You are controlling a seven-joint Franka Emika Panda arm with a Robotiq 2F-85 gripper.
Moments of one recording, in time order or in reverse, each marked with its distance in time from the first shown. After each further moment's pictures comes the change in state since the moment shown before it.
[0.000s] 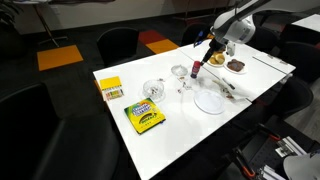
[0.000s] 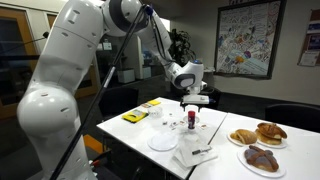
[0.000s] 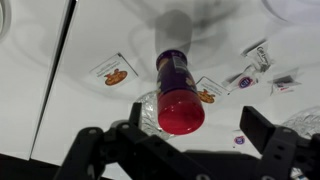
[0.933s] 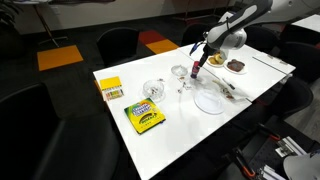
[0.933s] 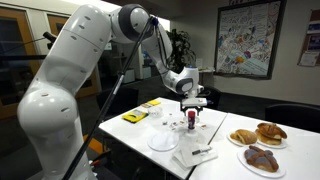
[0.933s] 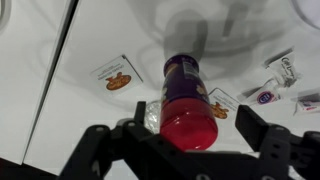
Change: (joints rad) arm 0.004 0.092 0.030 0.046 -0.230 0.080 0.170
